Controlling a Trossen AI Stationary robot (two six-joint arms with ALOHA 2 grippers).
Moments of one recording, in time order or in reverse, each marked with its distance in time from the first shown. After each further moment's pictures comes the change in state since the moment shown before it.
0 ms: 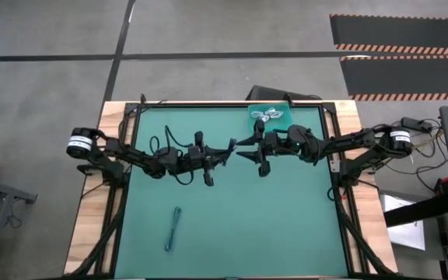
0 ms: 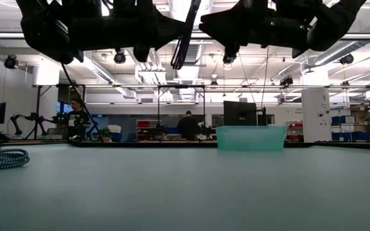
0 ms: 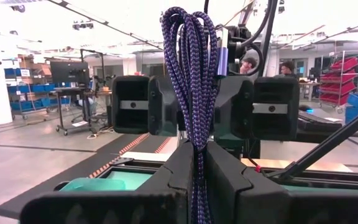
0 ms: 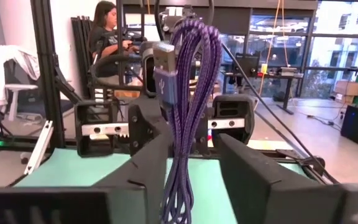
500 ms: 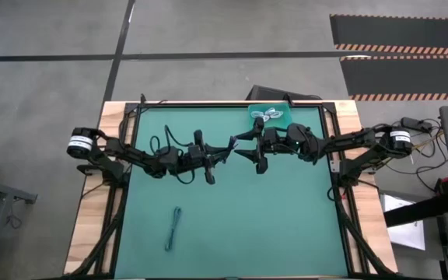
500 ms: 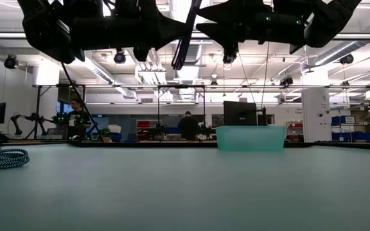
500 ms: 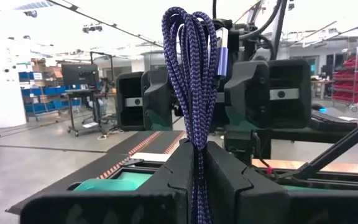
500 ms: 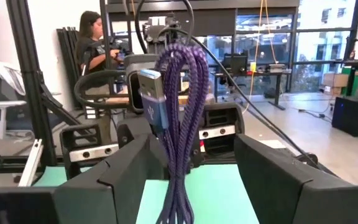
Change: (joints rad) left arm 0.008 0.005 0.010 0.001 -0.031 0.025; right arm 0.000 0.000 0.040 -0.027 0.058 0.062
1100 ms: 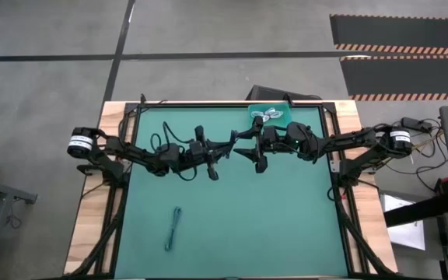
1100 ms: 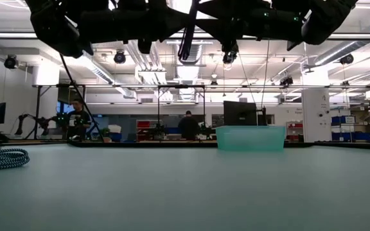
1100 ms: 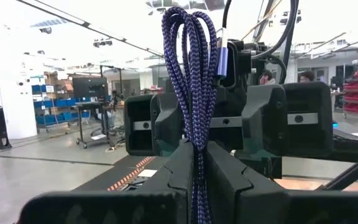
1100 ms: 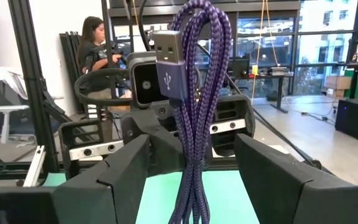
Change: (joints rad) left arm 0.011 0.001 0.064 -0.002 -0.015 0.026; right arm 0.002 0.000 0.028 -0.011 -0.006 0.009
